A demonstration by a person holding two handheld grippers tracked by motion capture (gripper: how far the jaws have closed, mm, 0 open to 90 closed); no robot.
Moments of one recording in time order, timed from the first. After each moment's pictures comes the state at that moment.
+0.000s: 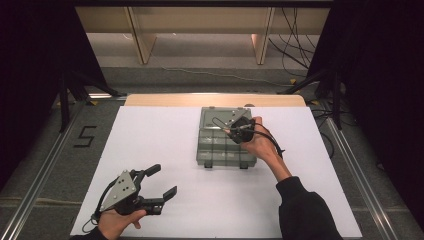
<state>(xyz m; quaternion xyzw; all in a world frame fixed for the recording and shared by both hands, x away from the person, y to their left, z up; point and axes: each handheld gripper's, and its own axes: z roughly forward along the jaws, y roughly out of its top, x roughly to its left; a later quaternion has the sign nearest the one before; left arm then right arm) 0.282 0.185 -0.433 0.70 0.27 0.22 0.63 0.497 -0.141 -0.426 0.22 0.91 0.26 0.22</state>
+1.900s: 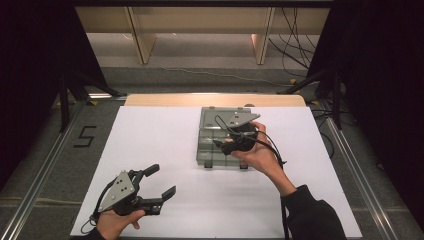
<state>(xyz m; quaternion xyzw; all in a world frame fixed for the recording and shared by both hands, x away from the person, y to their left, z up) 0.280 0.188 -0.432 0.70 0.27 0.22 0.63 0.436 -0.131 -0.385 0.25 0.86 0.40 0.20</state>
